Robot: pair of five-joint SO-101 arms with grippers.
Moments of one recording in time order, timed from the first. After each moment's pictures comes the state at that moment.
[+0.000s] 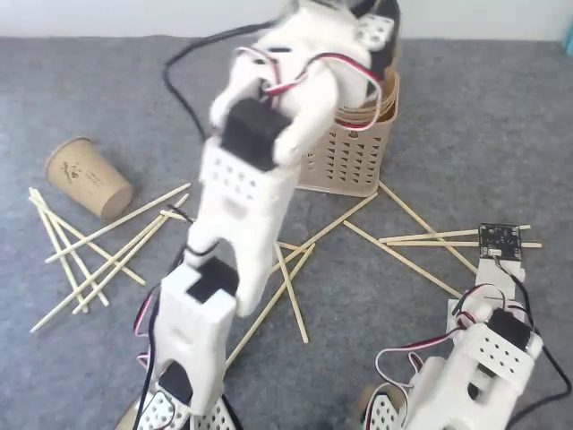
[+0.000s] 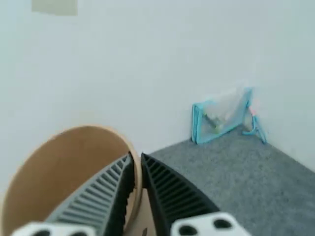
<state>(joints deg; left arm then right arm) 28.0 30.1 -78.2 74.6 10.9 32.1 -58.9 79.6 57.8 27.8</state>
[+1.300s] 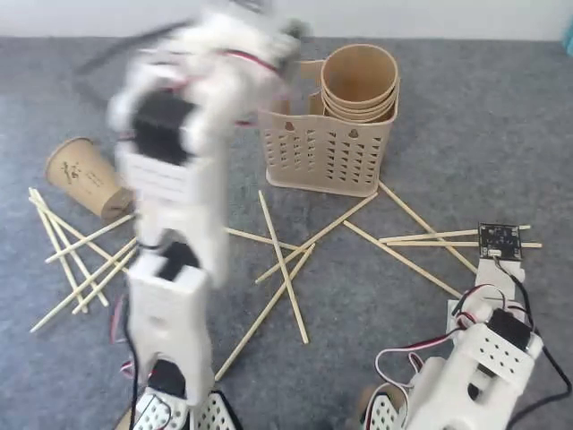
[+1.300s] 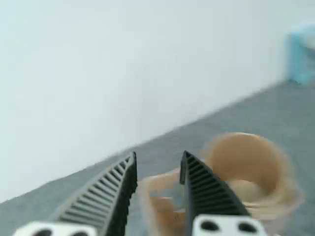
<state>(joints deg) 7.2 30.2 -93.1 98.8 -4.7 32.1 -58.9 79.8 57.8 27.9</state>
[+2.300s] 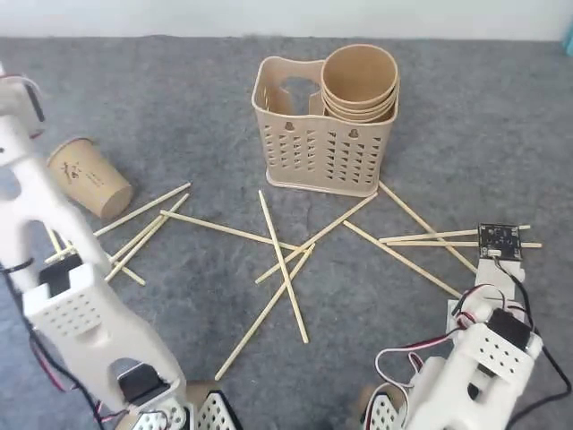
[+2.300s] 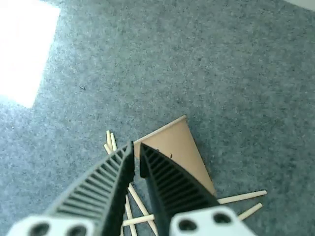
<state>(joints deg) -36.5 28.7 -54.3 92.9 -2.0 32.1 -58.9 79.8 57.8 27.9</state>
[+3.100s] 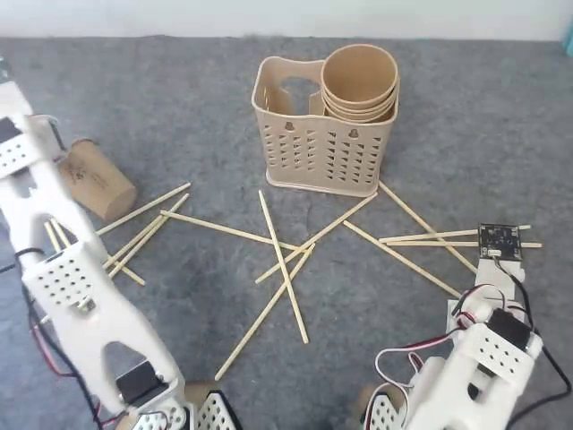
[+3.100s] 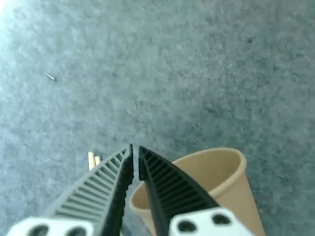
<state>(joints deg) -38.6 50.9 -50.5 75.4 -1.8 32.1 -58.9 79.8 57.8 27.9</state>
